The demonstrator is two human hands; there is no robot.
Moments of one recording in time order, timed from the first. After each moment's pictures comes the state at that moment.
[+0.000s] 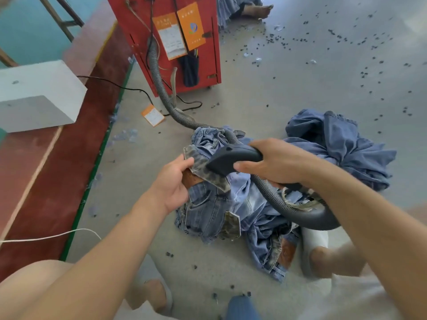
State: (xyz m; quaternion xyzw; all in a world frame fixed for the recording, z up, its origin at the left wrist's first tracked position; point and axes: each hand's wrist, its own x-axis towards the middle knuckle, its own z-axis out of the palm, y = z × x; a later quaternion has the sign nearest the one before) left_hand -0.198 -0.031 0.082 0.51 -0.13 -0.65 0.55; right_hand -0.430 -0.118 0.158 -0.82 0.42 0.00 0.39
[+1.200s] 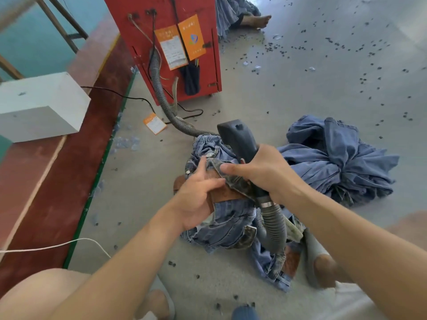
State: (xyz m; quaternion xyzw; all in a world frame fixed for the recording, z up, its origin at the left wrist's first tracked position) left_hand -0.235 -0.022 0.091 0.43 -0.19 -0.71 0.52; right_hand -0.397 -0.103 0.123 -0.63 0.53 -0.22 0.52
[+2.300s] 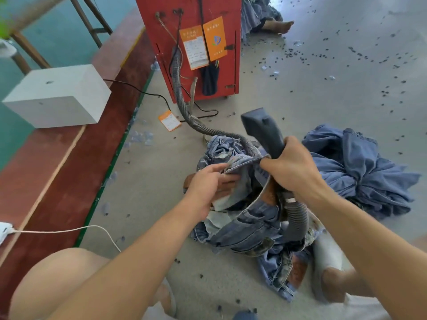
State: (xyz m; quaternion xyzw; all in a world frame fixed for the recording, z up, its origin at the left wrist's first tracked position) left_hand -0.222 -0.037 0.071 0.63 -0.21 -0.58 0.47; right_hand -0.400 -0.121 0.124 -0.69 0.61 -0.21 0.34
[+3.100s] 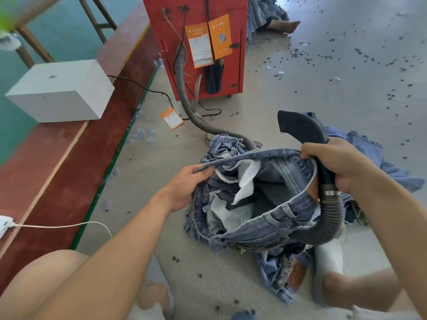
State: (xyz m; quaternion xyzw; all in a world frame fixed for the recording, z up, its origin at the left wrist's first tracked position) left_hand -0.159 -0.029 0.048 0.54 -0.28 -0.63 0.47; right_hand -0.455 -0.164 0.138 -0.48 0.61 -0.22 0.59
